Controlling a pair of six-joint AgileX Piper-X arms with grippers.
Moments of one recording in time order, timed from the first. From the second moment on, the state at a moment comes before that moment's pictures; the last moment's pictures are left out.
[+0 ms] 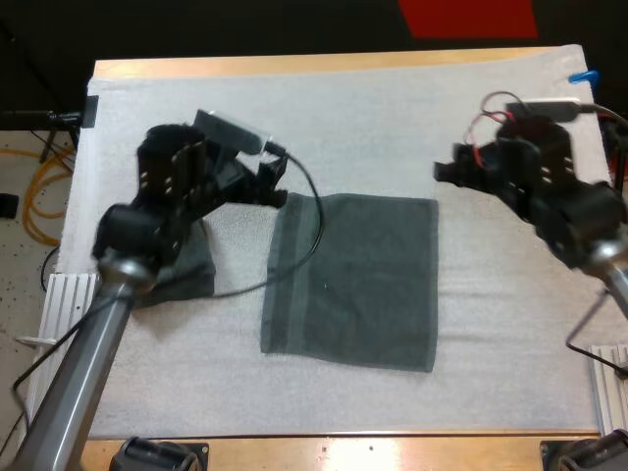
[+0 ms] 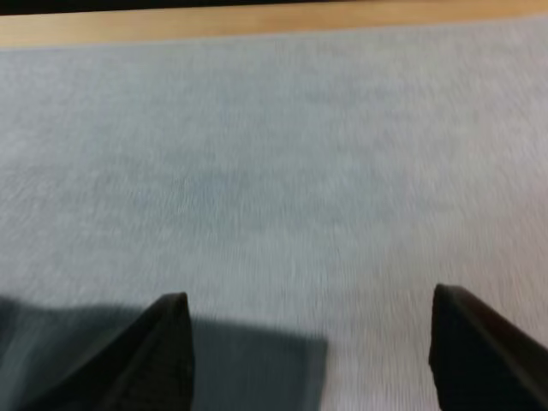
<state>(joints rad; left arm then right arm) -0.26 1.22 -1.12 0.63 0.23 -1.70 0.41 1.29 -1.18 0.70 0.17 -1.58</state>
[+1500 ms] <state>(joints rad) -0.26 0.63 -0.70 0.98 0.31 -1.85 1.03 0.96 -0.19 0.23 0.07 -0.29</state>
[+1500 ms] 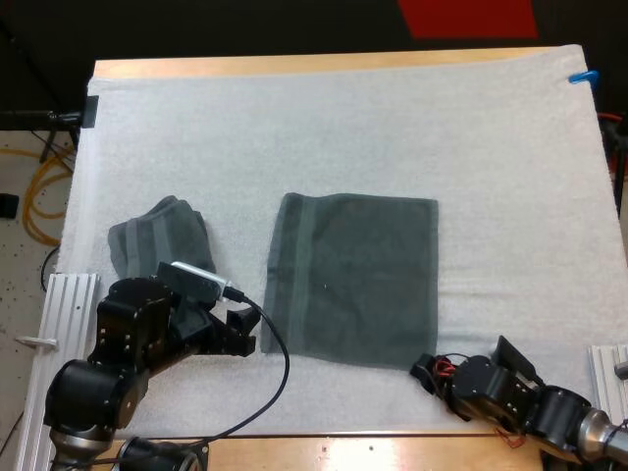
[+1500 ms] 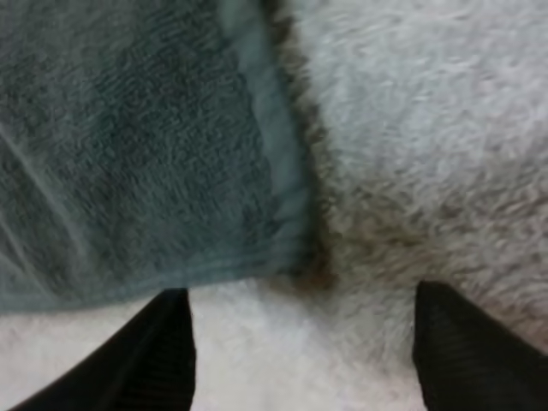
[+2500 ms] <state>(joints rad) -0.26 0.63 -0.70 0.98 0.31 -1.85 1.01 1.06 -0.18 0.09 0.23 -0.28</state>
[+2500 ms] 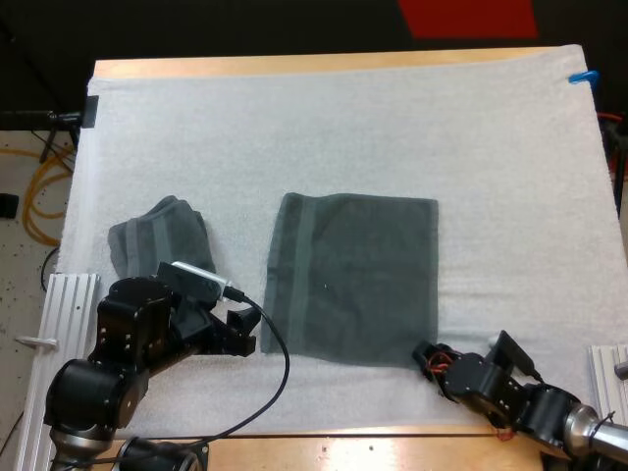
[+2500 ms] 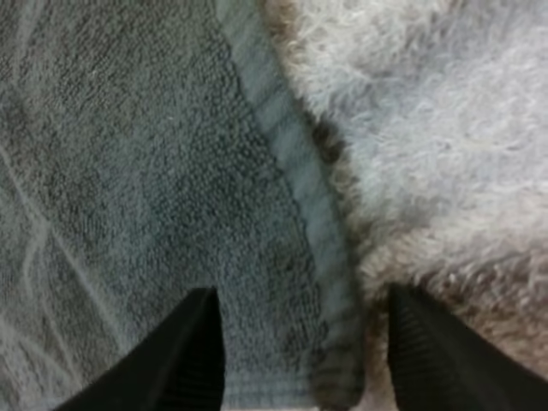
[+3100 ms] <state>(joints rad) -0.26 0.63 -0.70 0.98 0.31 -1.85 0.89 1.06 -0.18 0.11 0.06 -0.34</state>
